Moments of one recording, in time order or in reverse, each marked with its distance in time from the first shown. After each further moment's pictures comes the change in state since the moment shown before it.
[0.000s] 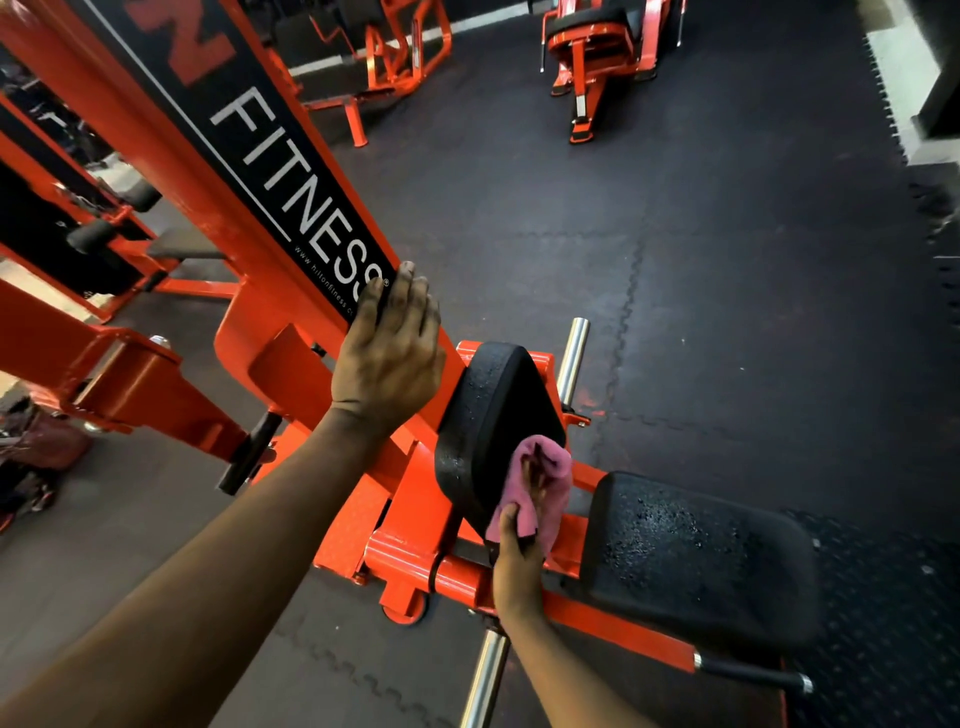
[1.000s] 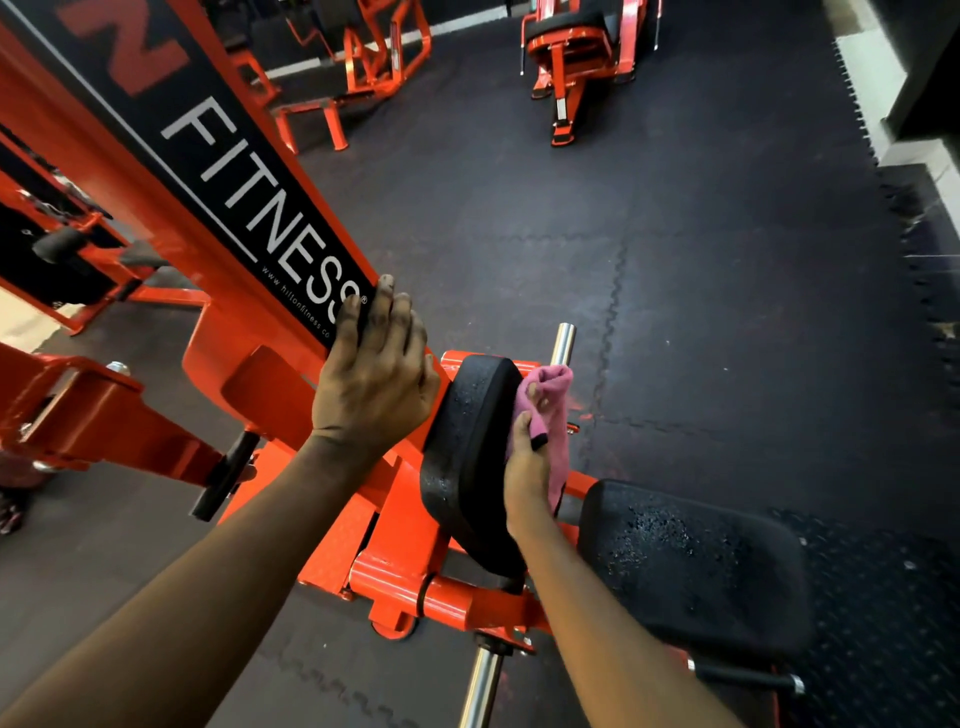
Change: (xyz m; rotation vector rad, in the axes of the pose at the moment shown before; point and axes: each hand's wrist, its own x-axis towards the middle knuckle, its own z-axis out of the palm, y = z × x) left_hand 0.001 0.006 -0.001 -0.018 0.016 -0.047; right_hand 0.105 -0.065 0.035 0.004 0.066 0.008
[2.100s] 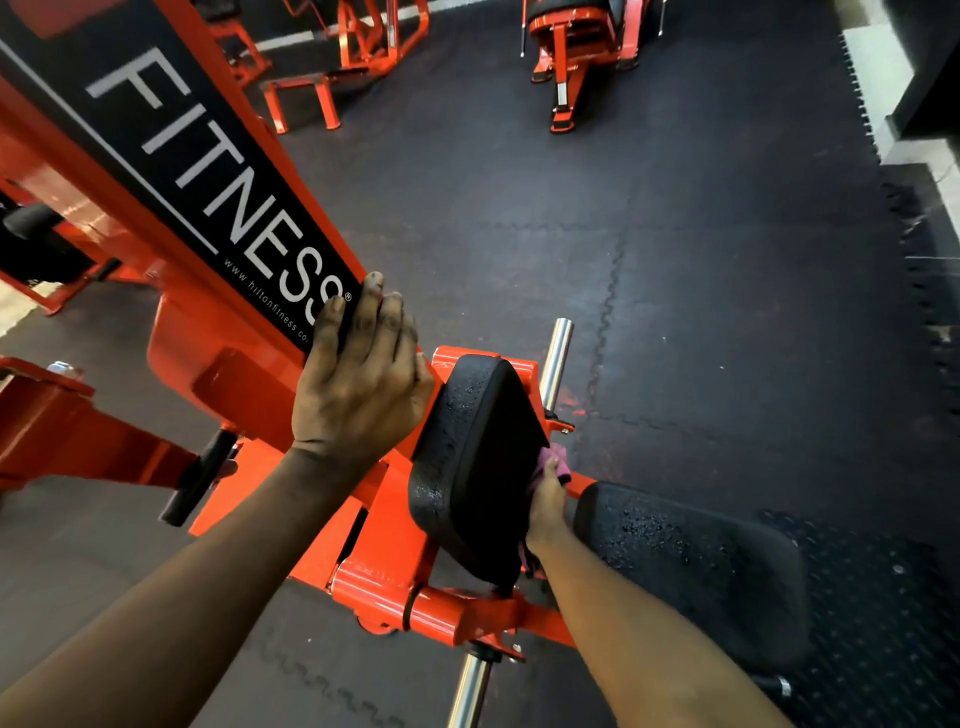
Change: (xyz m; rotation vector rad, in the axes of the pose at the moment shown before) left_hand -0.004 0.006 0.011 -0.023 0.158 -0.034; right_hand 0.124 0.192 -0.029 0.437 -0.076 0.316
